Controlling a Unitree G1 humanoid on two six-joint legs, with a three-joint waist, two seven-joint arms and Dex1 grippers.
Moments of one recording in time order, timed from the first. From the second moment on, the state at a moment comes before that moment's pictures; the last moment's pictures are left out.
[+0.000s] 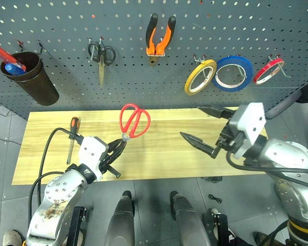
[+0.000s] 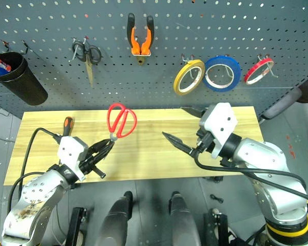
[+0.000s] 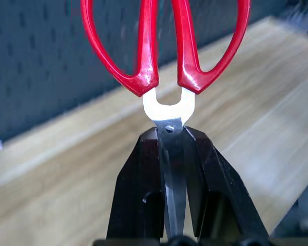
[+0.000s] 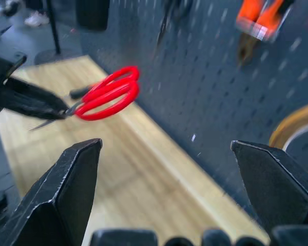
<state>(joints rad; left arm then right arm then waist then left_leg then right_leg) 0.09 0.46 0.13 -0.66 -0.32 0.40 -0.49 -0.29 -0.66 -0.16 -0.76 0.53 0.59 0.62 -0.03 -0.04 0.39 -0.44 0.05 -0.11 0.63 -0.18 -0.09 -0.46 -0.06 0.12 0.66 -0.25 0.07</state>
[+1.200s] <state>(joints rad) -0.15 0.40 0.25 -0.77 -0.32 0.49 -0.17 -0.65 -0.56 -0.13 -0.66 0.81 0.59 0.55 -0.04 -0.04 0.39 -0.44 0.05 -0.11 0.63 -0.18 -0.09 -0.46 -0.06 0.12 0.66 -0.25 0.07</state>
